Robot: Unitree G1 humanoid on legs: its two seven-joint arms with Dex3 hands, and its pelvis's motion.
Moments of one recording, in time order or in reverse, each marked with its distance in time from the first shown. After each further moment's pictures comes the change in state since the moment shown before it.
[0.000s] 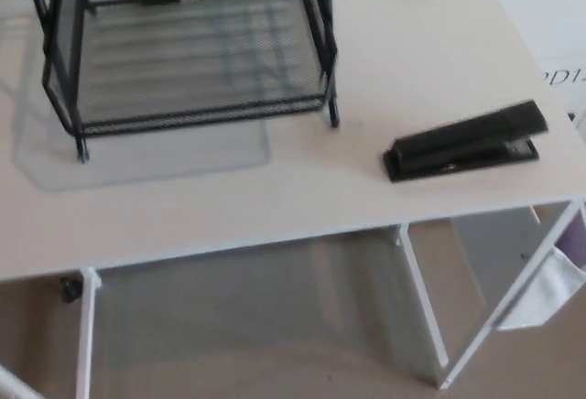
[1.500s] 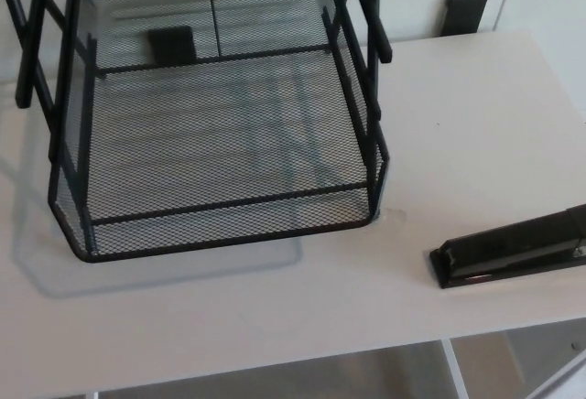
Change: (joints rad) left_arm 0.004 0.009 0.009 -0.007 -0.004 0.001 0.008; right_arm 0.067 0.031 -0.119 -0.162 0.082 0.029 -0.002
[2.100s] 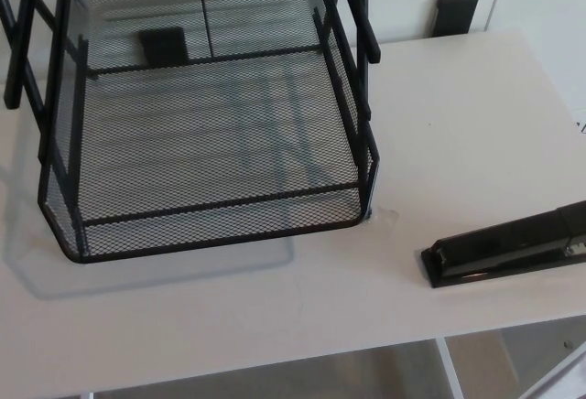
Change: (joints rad) left_arm -0.004 0.000 0.015 0.001 -0.004 0.001 -0.020; right_arm -0.030 0.021 -0.116 0.037 0.095 -0.002 0.072
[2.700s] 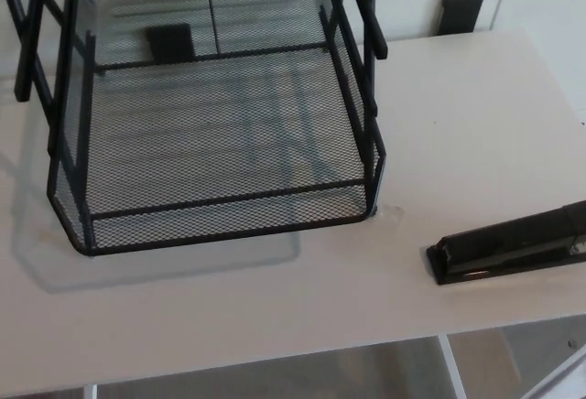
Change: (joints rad) left_arm -0.024 -0.004 0.100 -0.023 -0.039 0.001 -0.011; right_arm -0.498 -0.130 -0.184 -0.285 0.066 0.073 -0.053
